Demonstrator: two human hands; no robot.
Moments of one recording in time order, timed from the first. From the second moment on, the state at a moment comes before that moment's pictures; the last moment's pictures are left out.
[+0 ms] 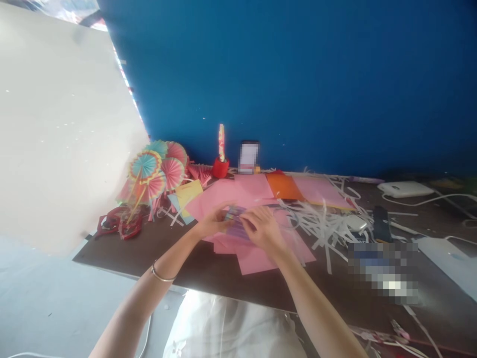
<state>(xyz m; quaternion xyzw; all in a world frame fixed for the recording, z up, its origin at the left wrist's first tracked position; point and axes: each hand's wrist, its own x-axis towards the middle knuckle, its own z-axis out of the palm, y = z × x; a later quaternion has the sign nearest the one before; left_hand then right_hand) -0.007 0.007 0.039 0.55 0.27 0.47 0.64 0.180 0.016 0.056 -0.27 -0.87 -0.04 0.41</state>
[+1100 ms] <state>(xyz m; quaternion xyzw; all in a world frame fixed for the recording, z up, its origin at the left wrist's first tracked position) 0.005 0.006 0.048 0.44 0.39 0.50 0.64 0.170 0.014 0.045 -0.27 -0.90 -0.06 0.35</state>
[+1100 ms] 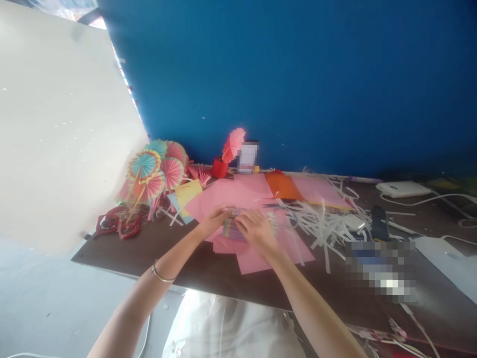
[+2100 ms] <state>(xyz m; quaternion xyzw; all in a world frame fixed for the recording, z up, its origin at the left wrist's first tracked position) 0.001 0.006 0.040 0.46 0.39 0.51 0.62 0.163 0.006 0.047 -0.27 -0.90 -0.11 0.33</state>
